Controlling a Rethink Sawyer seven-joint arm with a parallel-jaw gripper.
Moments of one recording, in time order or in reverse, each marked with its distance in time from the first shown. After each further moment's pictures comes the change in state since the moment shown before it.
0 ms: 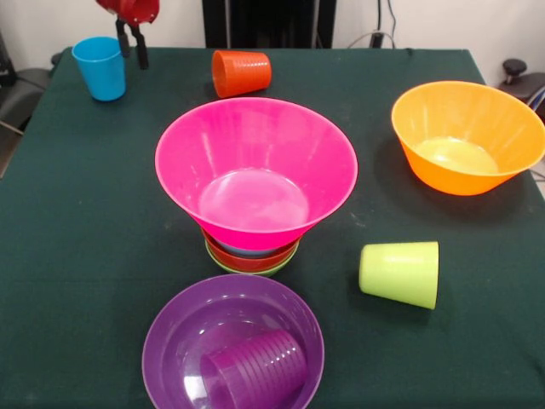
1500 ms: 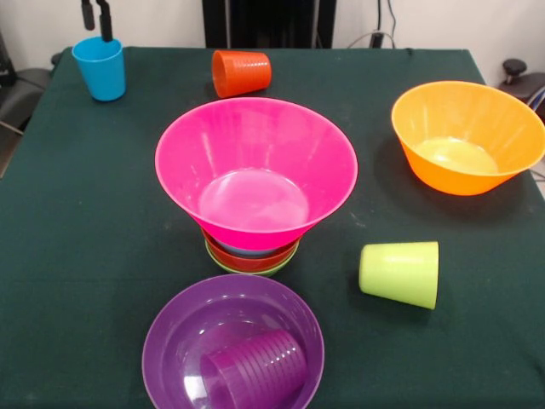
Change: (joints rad) arm -0.037 -0.150 0.021 0.019 -0.004 0.050 0.000
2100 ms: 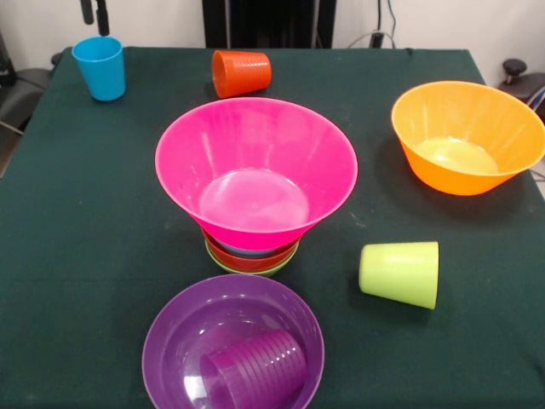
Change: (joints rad) arm -0.040 0.000 0.001 0.022 0.000 0.000 0.000
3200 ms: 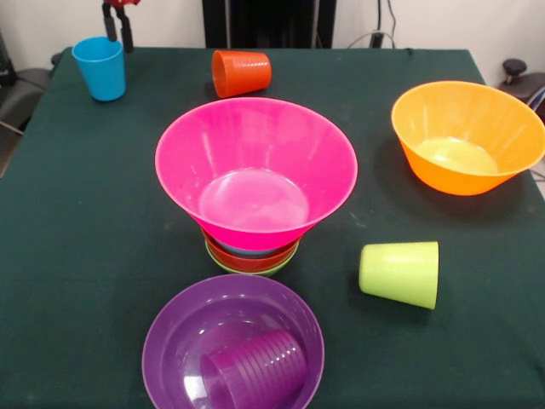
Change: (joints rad) arm 0.001 0.099 0.000 0.002 -0.034 -0.050 0.000
